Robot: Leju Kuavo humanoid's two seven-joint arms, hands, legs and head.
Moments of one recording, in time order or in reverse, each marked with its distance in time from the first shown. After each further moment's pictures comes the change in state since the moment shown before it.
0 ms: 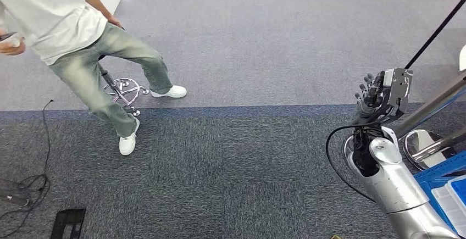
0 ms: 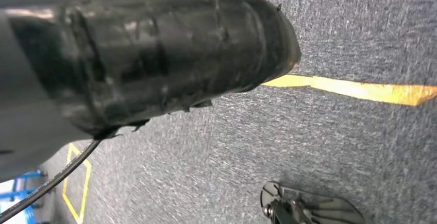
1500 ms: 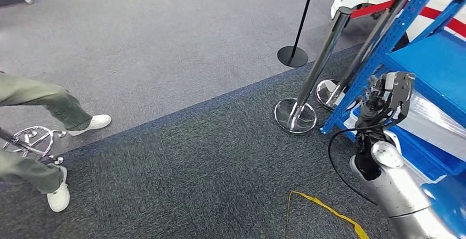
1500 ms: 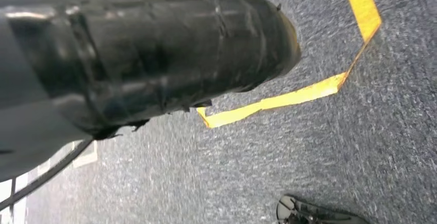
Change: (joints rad) left arm 0.000 0.003 0.000 0.000 0.000 0.004 0.002; right arm 0.021 -0.004 0.000 0.000 0.013 -0.006 0.002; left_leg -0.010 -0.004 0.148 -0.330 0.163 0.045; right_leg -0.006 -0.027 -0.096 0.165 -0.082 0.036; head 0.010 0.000
